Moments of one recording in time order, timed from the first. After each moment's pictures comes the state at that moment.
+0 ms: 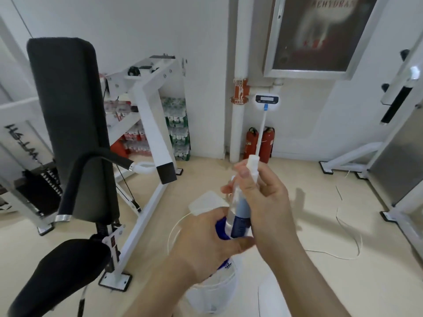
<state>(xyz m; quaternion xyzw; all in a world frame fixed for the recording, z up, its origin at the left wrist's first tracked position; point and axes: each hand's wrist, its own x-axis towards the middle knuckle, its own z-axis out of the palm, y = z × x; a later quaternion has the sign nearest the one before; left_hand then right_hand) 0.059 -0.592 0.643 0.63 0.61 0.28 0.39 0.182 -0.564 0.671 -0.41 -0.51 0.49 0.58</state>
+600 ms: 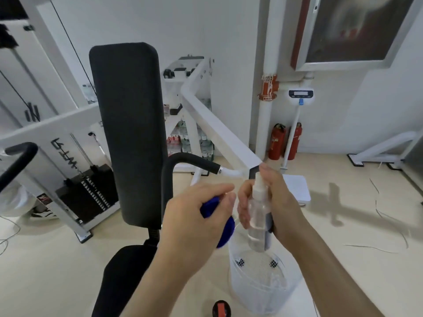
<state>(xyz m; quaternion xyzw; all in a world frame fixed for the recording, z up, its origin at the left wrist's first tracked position) -0.201 -0.612 0.688 0.65 0.60 0.42 0.21 -0.052 -0.556 0.670 -0.38 -0.52 0.64 0.43</state>
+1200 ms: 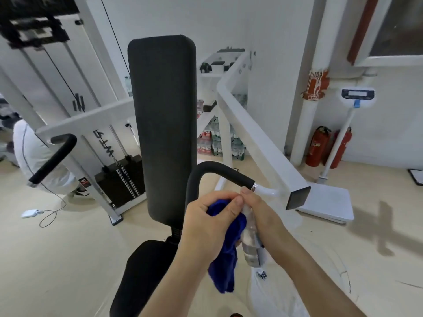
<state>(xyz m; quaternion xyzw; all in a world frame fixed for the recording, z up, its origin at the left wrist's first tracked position) -0.231 -0.539 0.661 0.44 0.59 0.54 0.40 -0.125 -0.478 0.622 -0.40 -0.56 0.65 0.32</state>
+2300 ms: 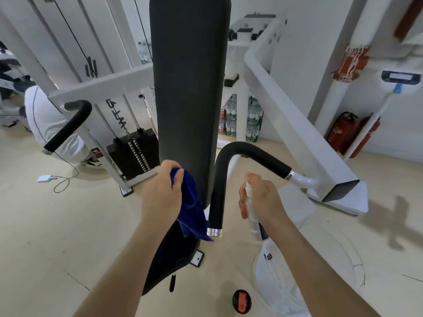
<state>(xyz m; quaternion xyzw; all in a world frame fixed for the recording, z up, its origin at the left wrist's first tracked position) -0.384 -0.508 0.588 0.47 0.80 0.37 0.08 -0.199 -0.443 0.566 -0.51 -0.55 0.59 0.32</state>
